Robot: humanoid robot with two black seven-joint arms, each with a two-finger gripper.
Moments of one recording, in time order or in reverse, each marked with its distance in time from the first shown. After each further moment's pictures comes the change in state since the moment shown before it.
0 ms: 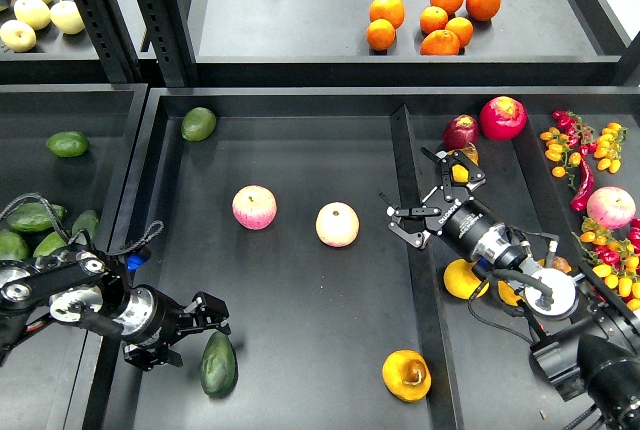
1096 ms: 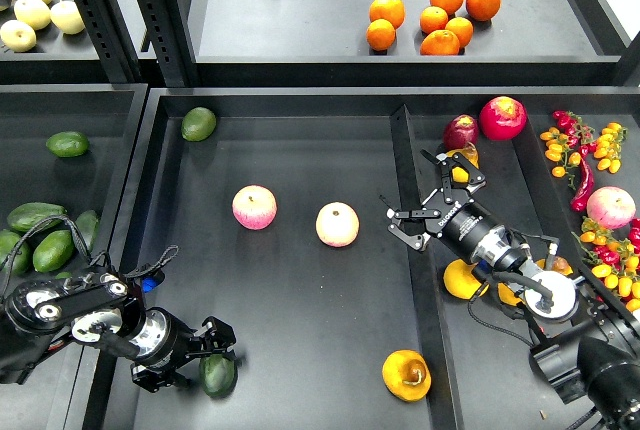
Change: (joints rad) left arm 0.037 -0.064 0.025 0.073 0.041 0.000 0.000; right arm -0.002 0.000 0.001 0.001 0.000 0.000 0.000
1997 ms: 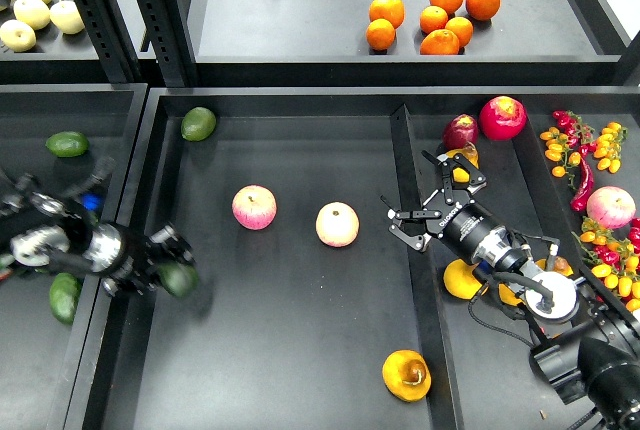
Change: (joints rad) left arm -0.127 0.194 -0.173 0.000 -0.082 0.000 0.000; right arm -0.001 0.000 0.003 -0.003 0.000 0.000 -0.002
